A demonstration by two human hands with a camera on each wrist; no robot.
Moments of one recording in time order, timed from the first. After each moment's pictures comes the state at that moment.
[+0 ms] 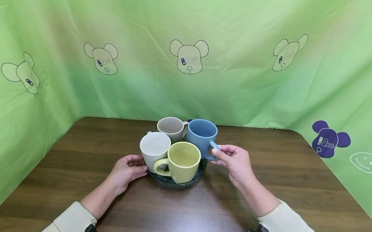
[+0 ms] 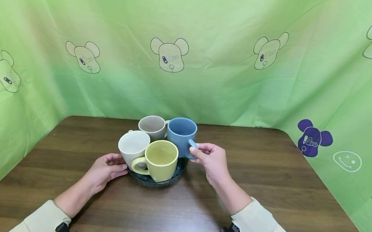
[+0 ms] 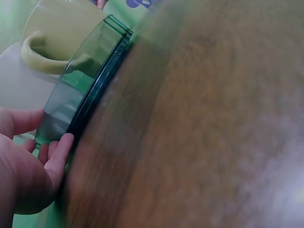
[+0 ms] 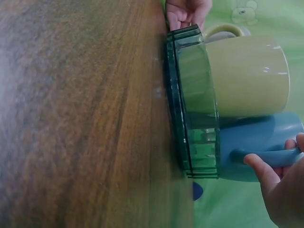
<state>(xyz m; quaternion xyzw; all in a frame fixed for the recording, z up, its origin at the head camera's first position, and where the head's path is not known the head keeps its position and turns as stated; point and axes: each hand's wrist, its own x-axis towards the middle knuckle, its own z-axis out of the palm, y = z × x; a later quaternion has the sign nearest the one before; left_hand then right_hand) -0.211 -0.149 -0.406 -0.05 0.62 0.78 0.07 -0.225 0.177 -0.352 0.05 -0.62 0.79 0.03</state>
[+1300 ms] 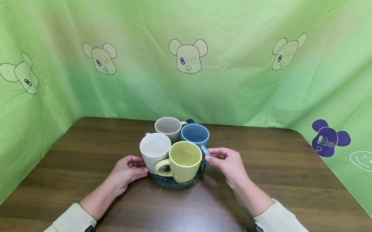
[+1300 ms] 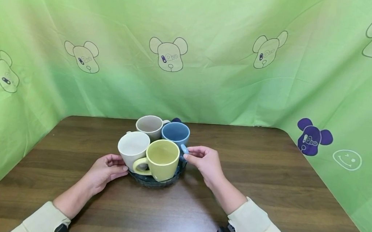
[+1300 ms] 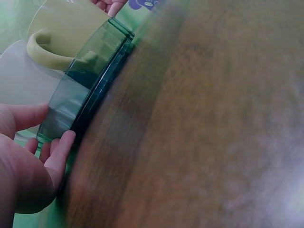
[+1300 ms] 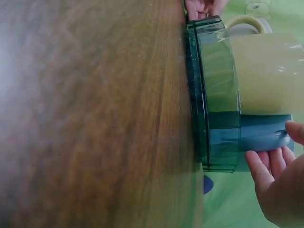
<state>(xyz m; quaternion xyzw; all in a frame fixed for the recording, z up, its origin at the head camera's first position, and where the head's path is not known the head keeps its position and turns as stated) -0.210 -0.148 -0.407 -0.06 0.62 0.78 0.08 -0.229 0.171 -0.368 0.04 -0.71 0.70 -0.01</state>
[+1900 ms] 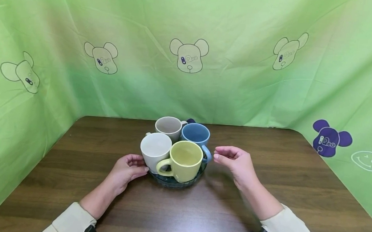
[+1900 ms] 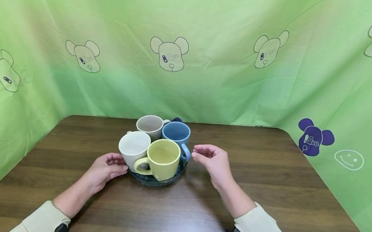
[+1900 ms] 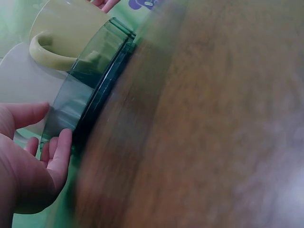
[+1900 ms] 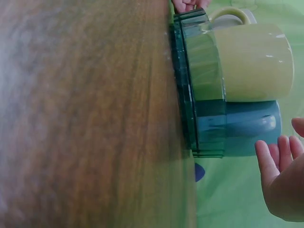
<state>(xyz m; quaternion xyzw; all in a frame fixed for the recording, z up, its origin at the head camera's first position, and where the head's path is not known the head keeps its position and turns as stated) -0.209 -0.148 -0.402 -0.06 0.63 0.77 0.07 -0.219 0.188 -0.363 0.08 -0.66 0.75 0.03</state>
